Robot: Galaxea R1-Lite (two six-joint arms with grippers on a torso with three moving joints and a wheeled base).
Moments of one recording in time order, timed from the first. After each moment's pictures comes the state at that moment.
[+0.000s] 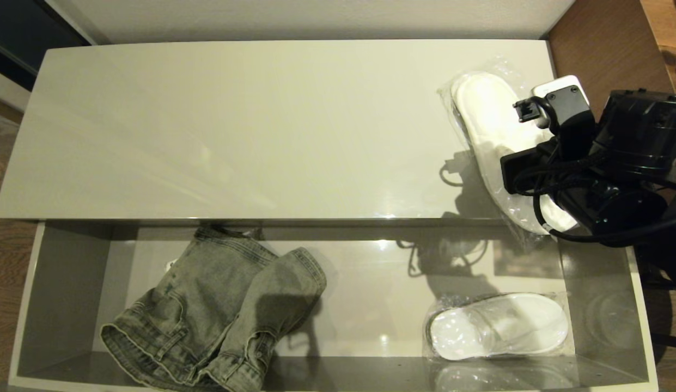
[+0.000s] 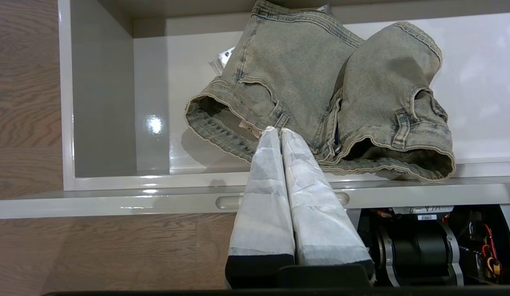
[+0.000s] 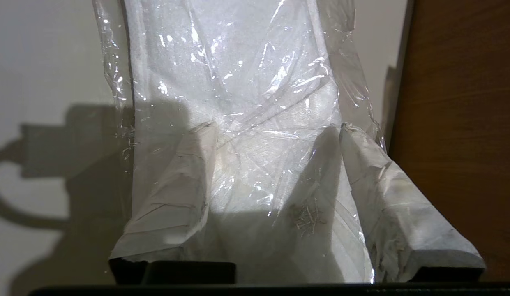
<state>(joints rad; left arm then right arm) 0.01 0.00 0.00 0.02 0.00 0.05 0.46 1.63 -0.92 -0.65 -0.61 -0.39</state>
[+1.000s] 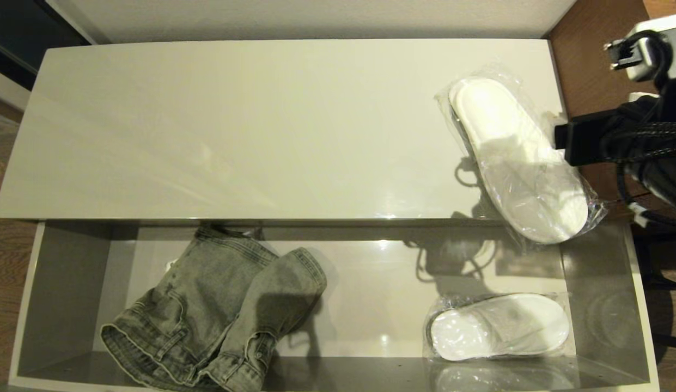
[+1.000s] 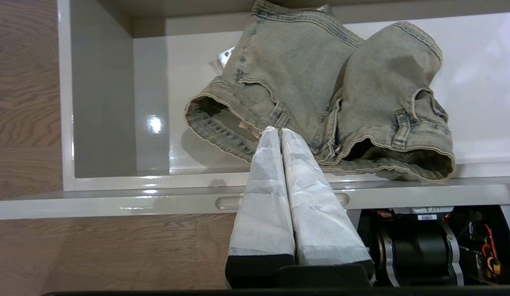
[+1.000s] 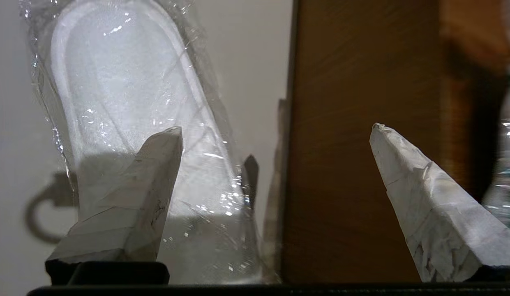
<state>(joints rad) 0.01 0.00 0.00 0.02 0.00 0.05 0.48 1.41 -0.92 -0.63 -0.70 -0.42</state>
